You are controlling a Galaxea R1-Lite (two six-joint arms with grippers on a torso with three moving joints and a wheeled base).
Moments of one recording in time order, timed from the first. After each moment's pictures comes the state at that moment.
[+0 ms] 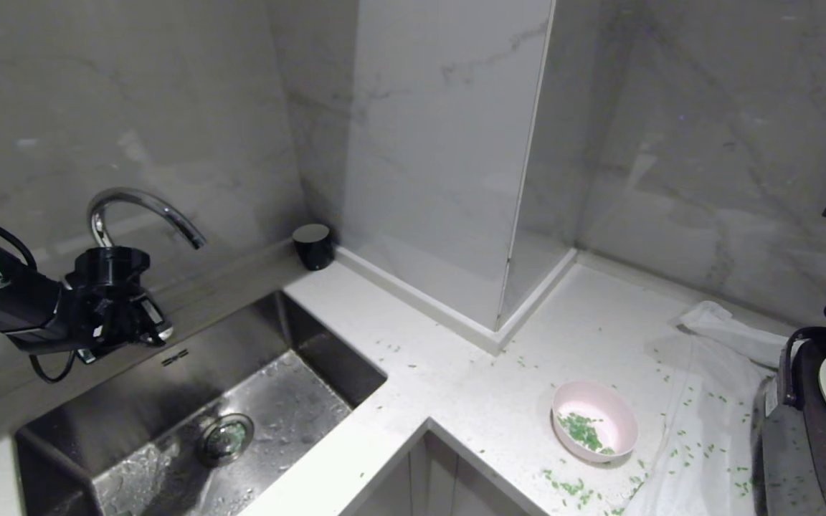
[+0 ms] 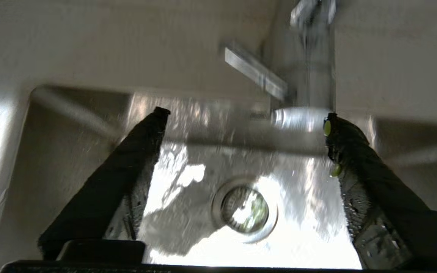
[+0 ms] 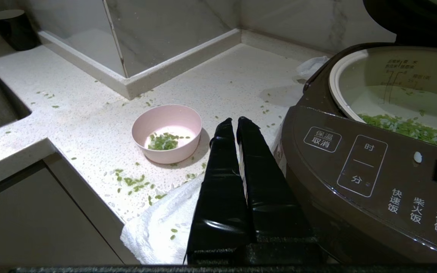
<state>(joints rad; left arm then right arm) 0.21 2.20 -1.20 -0.34 0.49 -0.48 0.00 0.00 0.00 0.01 0.00 0.00</state>
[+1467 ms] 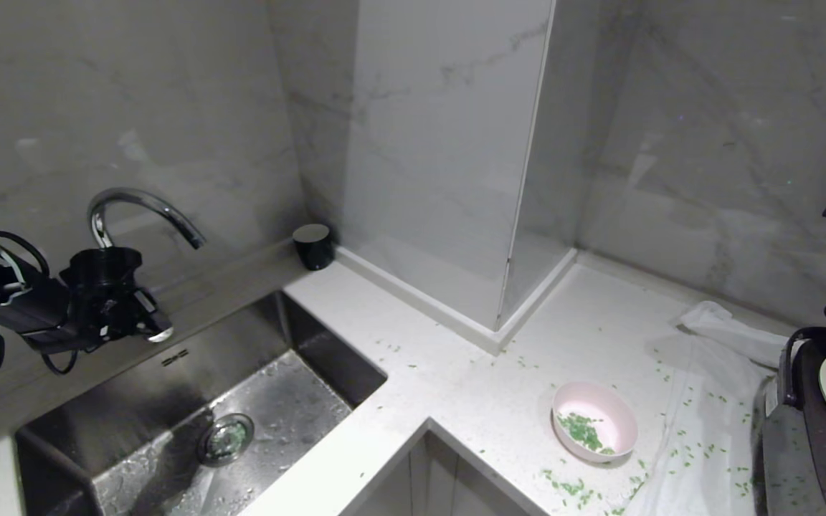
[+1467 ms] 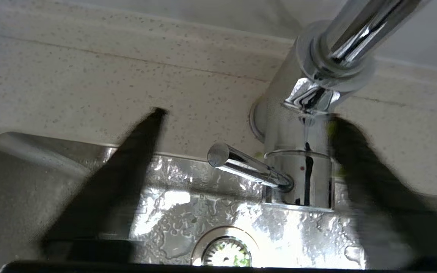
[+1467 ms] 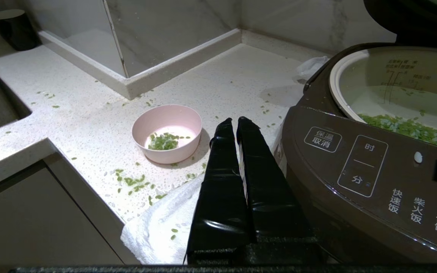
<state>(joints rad) 0.26 2.34 -1.34 -0.44 0.48 -0.48 0.00 0.00 0.00 0.01 0.00 0.00</state>
